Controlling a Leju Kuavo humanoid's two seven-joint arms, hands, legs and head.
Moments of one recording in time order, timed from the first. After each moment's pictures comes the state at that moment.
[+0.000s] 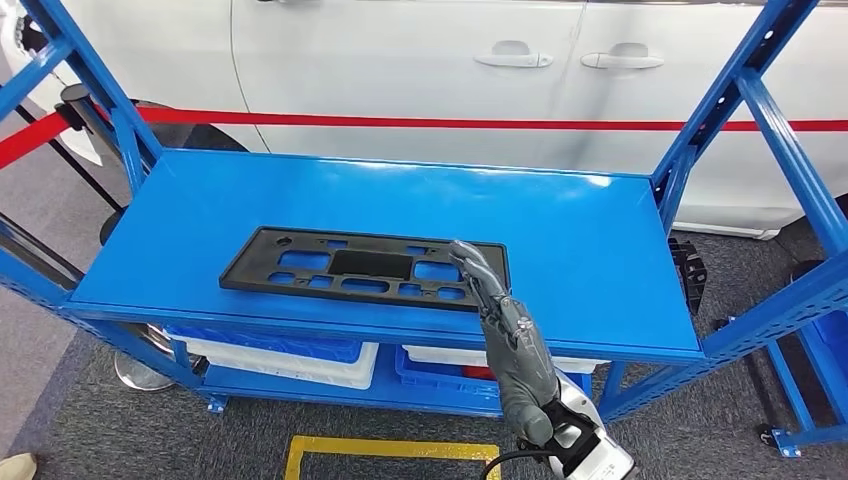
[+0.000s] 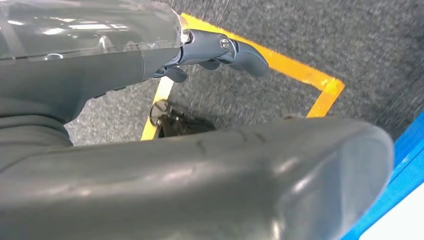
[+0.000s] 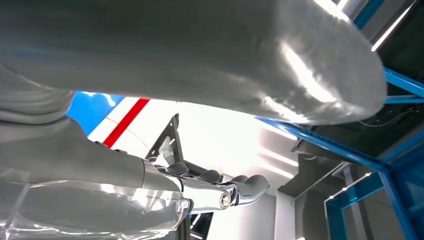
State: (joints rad) left arm -0.05 -0.08 0.97 -0.23 -0.43 -0.03 -0.36; right arm -0.15 -0.10 0.60 -1.76 0.17 -0.11 -0.70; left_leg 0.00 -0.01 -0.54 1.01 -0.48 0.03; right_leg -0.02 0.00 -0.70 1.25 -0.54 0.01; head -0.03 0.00
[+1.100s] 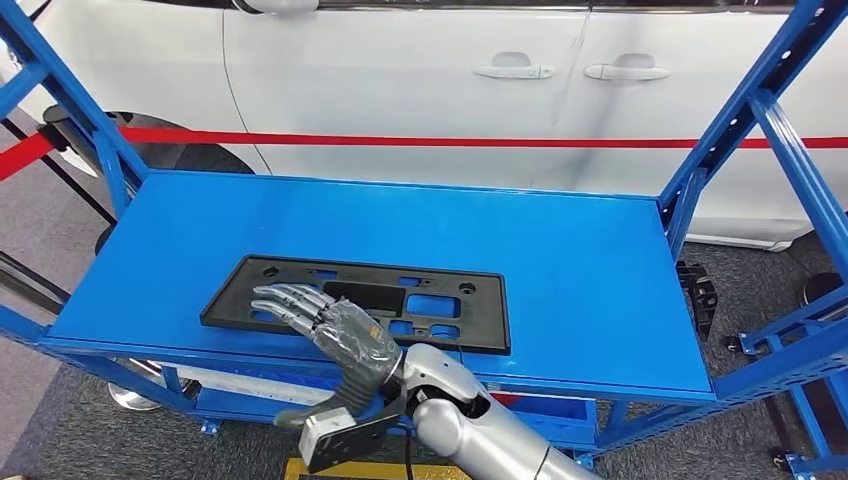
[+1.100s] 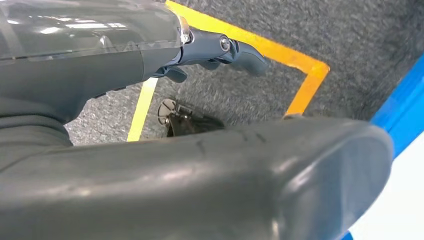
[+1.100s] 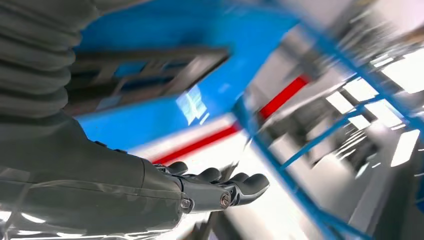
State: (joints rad) left arm -0.06 -0.10 1.00 -0.23 -0.49 -0.03 -0.37; right arm -0.48 0.16 0.89 -1.11 0.71 -0.25 -0.49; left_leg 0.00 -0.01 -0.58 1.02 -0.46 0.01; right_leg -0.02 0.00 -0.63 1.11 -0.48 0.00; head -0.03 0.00
